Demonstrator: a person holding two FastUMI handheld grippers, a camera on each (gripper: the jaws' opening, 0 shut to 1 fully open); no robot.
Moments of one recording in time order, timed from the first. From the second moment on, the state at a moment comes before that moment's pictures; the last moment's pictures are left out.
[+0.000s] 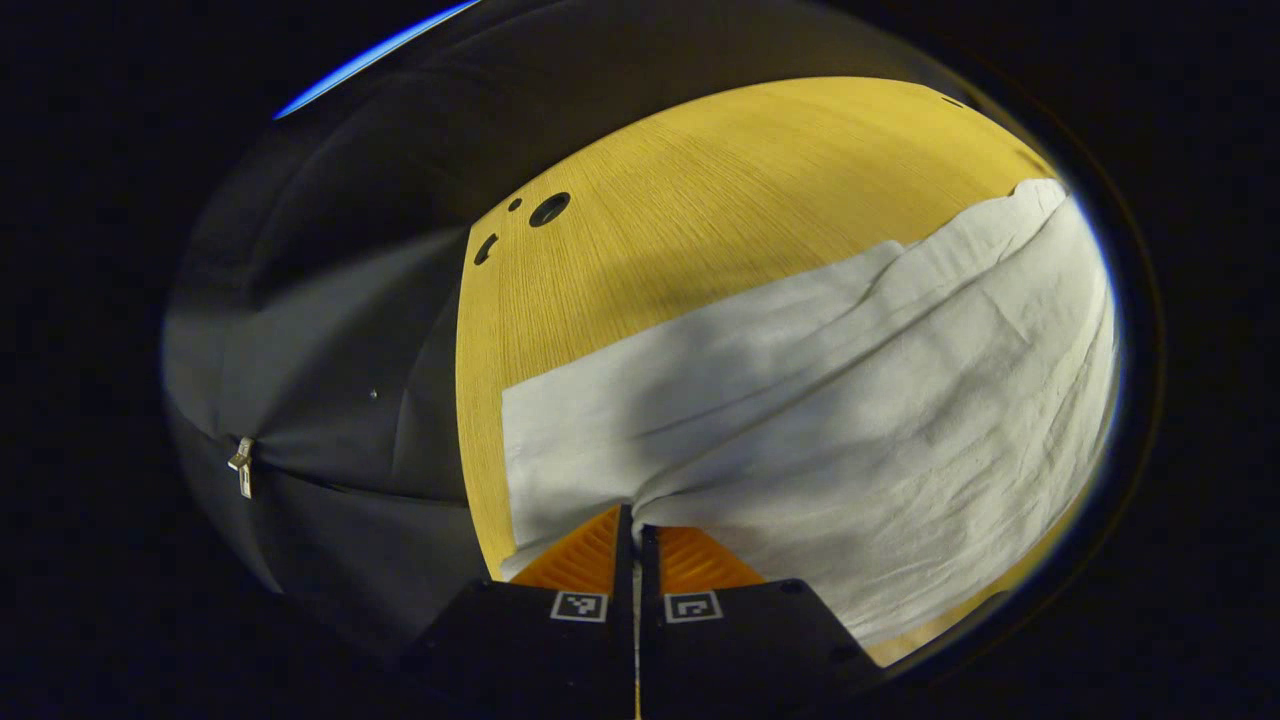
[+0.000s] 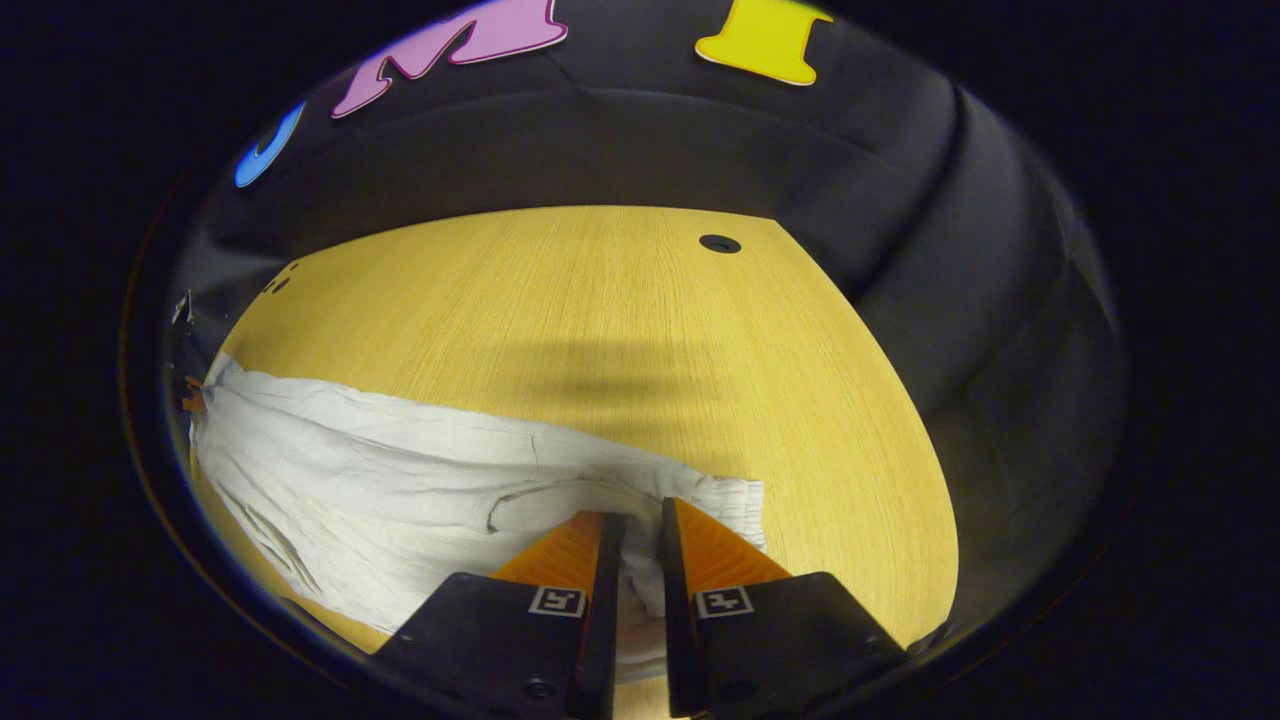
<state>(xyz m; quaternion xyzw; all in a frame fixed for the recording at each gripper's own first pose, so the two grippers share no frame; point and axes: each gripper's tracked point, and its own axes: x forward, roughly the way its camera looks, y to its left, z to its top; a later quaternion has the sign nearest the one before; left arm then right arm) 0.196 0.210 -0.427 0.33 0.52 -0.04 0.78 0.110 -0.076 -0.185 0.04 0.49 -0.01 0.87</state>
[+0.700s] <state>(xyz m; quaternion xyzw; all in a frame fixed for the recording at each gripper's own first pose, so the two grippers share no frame) 0.197 0.238 -0.375 0.45 0.47 -0.02 0.76 0.096 -0.109 -0.138 -0.01 0.45 -0.03 0.89</state>
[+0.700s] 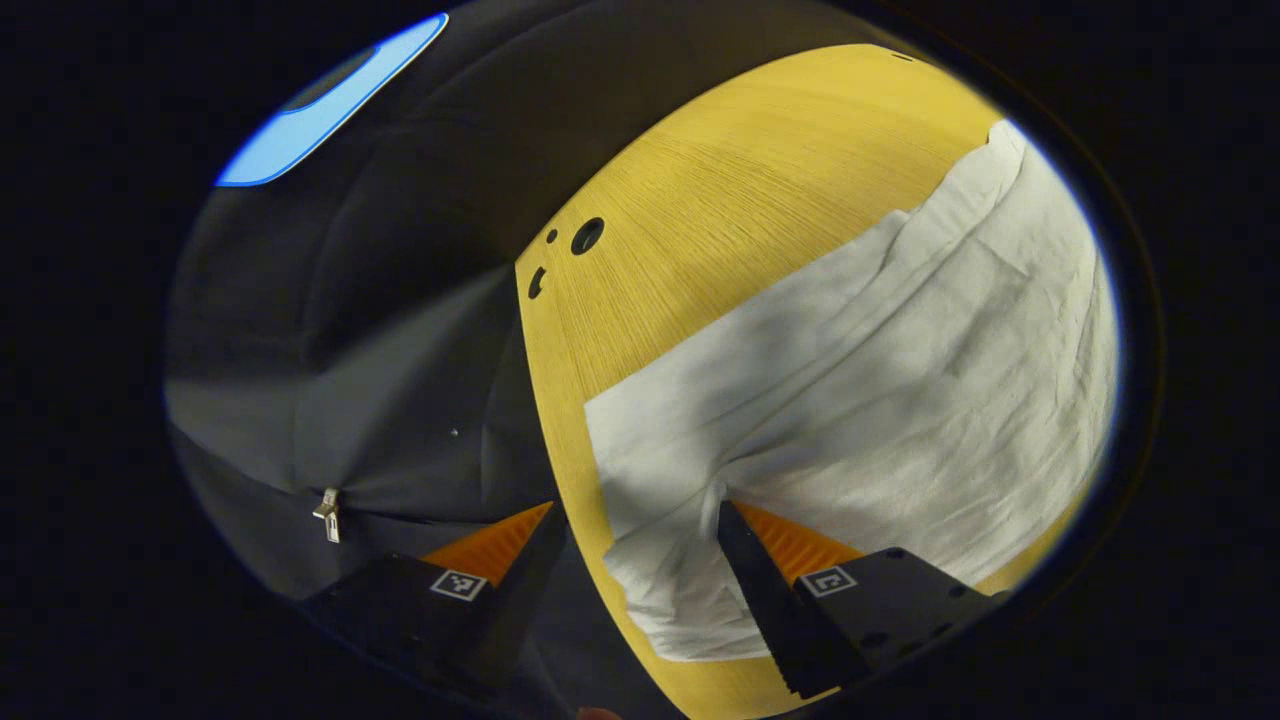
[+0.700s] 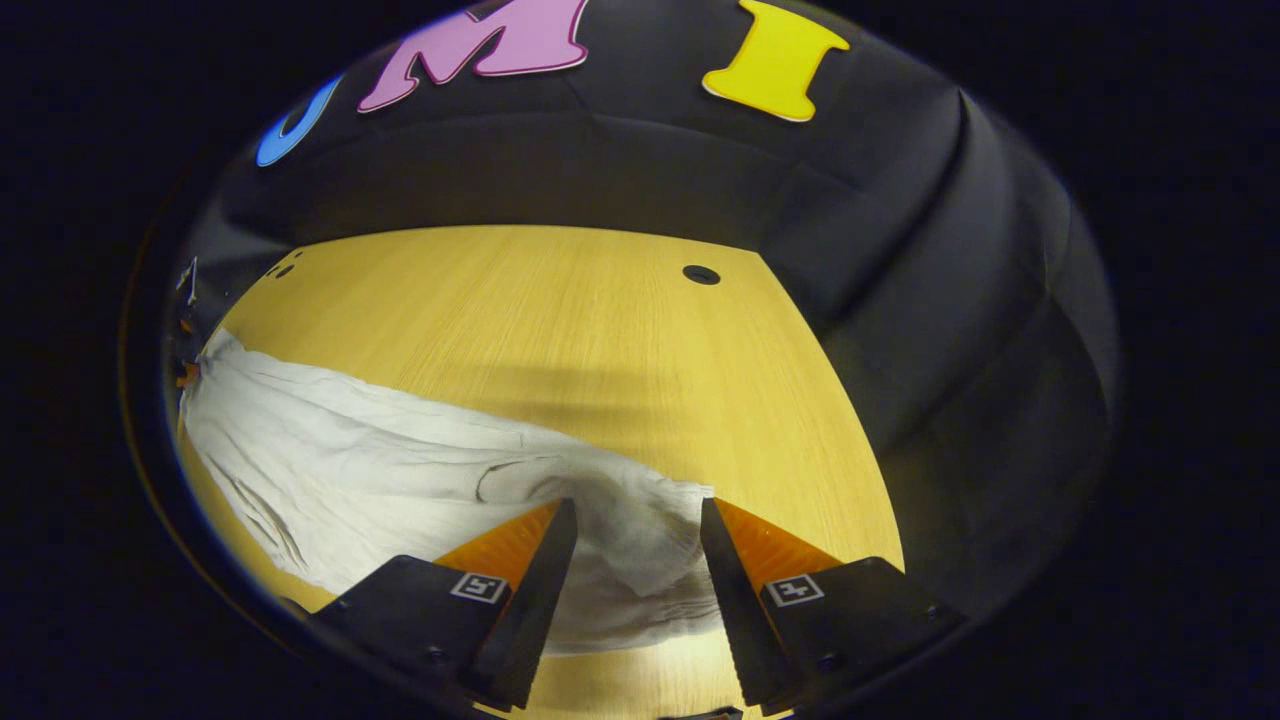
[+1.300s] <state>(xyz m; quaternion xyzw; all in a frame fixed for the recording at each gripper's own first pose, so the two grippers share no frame) 0.109 0.249 -0.323 0.48 0.40 -0.03 0.78 0.030 -0.110 -0.100 0.13 0.42 -0.10 0.89</state>
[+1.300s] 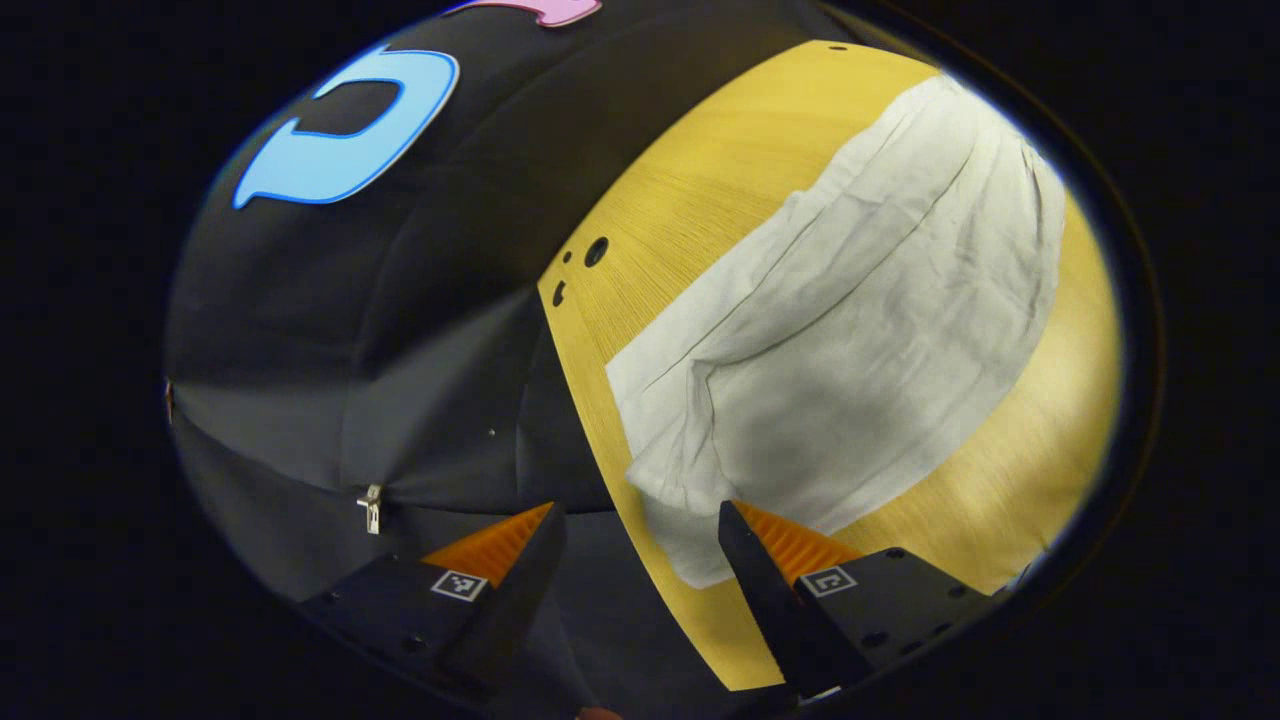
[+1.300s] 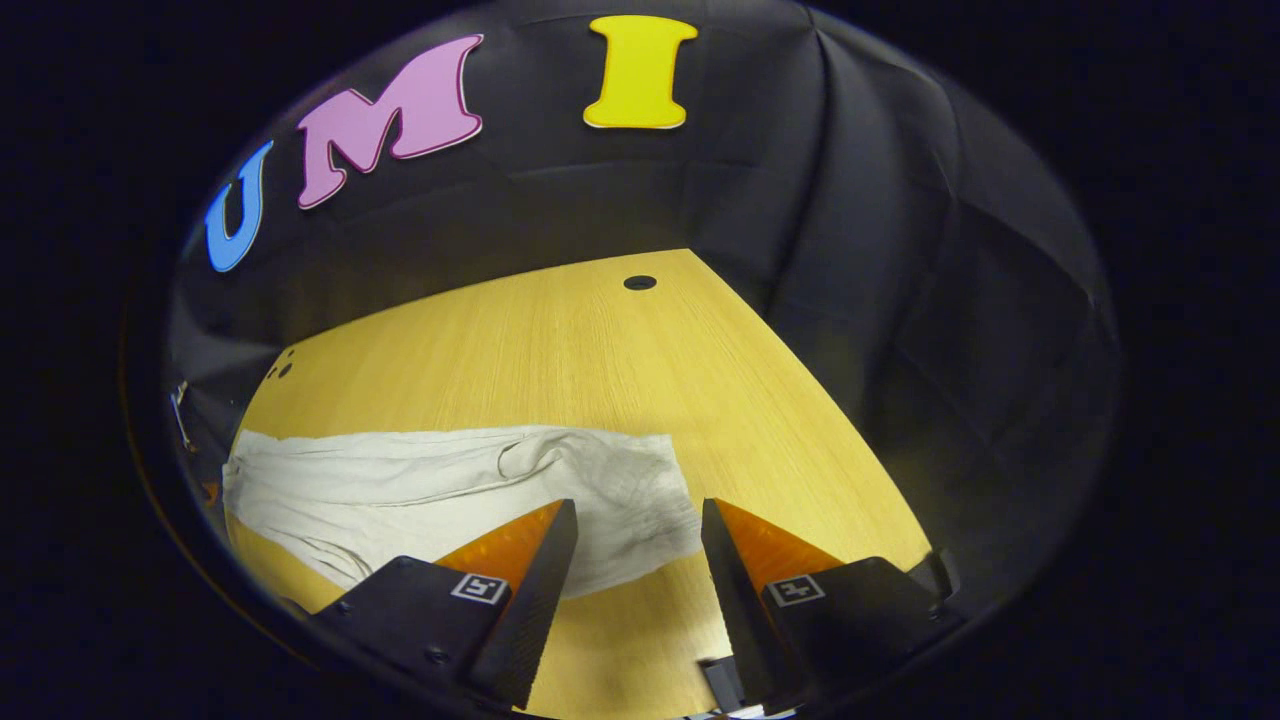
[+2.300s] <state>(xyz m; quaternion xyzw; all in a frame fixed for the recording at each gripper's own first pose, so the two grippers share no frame) 0.067 0.169 -0.343 0.01 0.39 0.08 0.92 0.013 -0.075 -0.162 0.38 0.44 -0.22 0.78</state>
